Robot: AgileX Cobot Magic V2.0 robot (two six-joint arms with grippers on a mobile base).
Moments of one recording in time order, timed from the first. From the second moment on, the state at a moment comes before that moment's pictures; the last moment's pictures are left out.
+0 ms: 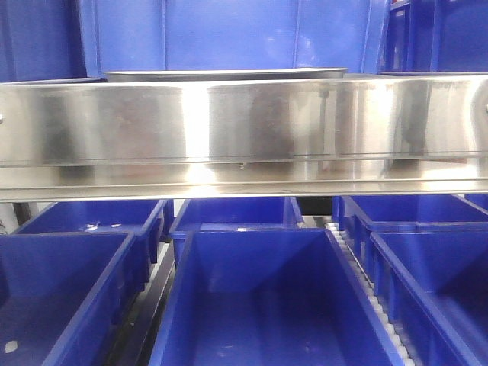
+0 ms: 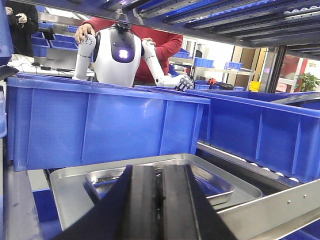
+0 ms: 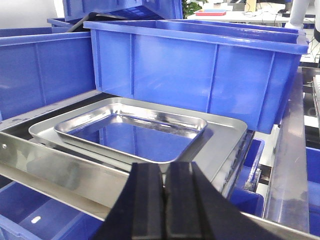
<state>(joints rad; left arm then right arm) -0.54 0.39 -0.45 0.53 0.03 -0.63 0.47 0.49 -0.52 -0.16 0.24 0.23</state>
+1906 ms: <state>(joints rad) -0.54 0.39 -0.45 0.51 0.03 -0.63 0.01 0.01 0.00 -0.02 0.07 0.07</state>
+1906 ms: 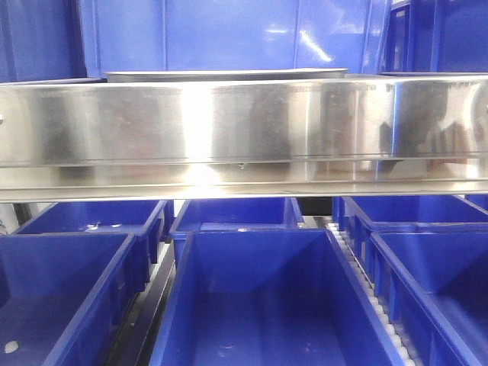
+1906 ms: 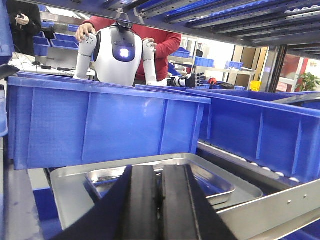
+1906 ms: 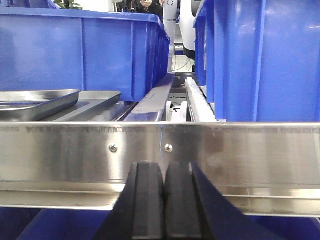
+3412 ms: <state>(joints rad) -0.02 0.01 0.00 0.06 0.05 -0.05 0.01 0.00 0.00 -0.02 0.07 0.07</state>
